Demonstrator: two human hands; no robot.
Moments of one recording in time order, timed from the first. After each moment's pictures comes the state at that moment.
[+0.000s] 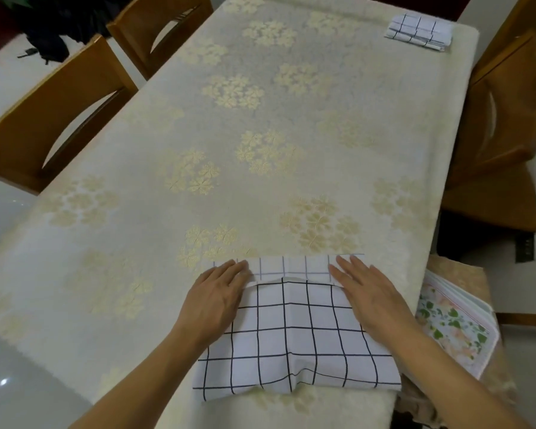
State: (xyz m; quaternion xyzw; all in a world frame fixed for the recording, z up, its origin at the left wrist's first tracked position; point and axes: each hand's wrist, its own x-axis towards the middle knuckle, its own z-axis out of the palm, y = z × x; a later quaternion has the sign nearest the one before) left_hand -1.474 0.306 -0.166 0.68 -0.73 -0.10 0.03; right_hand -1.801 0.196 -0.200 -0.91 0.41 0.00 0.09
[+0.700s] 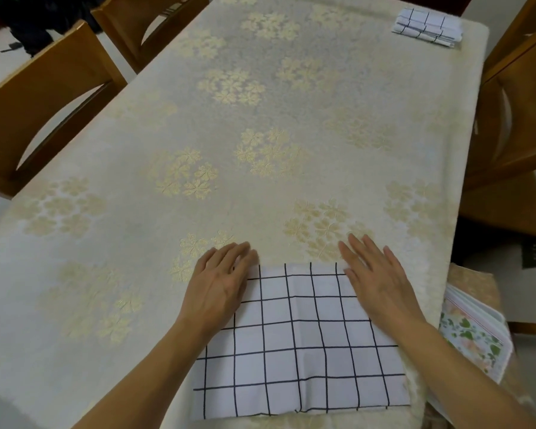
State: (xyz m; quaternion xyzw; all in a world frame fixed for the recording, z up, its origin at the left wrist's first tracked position) left_hand -1.457 0.263 -0.191 0.69 -0.72 -0.05 0.08; right_hand -1.766 0.158 -0.202 -0.87 0.49 -0.01 0.04
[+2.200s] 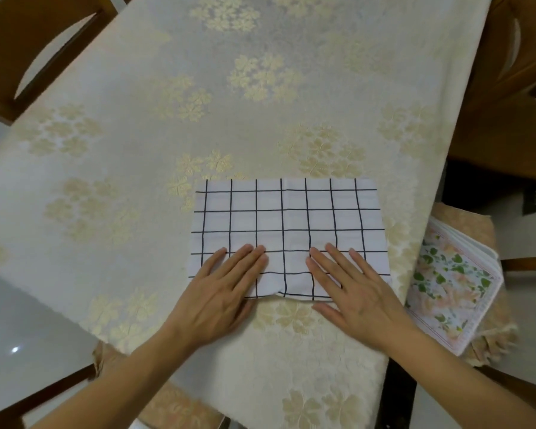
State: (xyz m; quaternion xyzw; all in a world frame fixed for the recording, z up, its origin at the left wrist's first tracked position) left_hand -1.517 0.409 -0.193 0.58 -0.81 -0.09 -0.02; right_hand -1.806 0.315 -0.197 -0.95 0.31 0.06 0.06
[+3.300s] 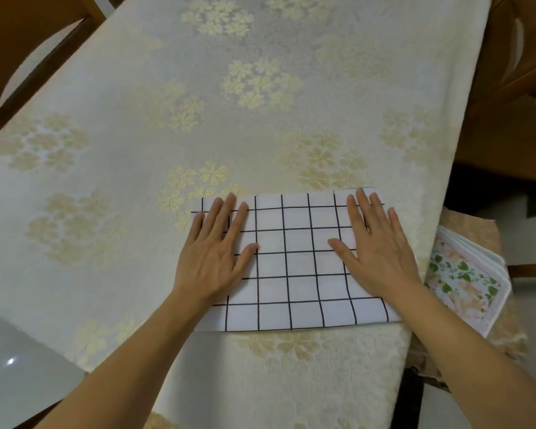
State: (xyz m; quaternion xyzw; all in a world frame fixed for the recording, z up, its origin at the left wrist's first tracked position) left_hand -1.502 0.327 -0.203 0.73 -0.67 -0.11 -0.01; right_hand -1.790 0.227 -0.205 -0.85 0.52 0.07 0.10
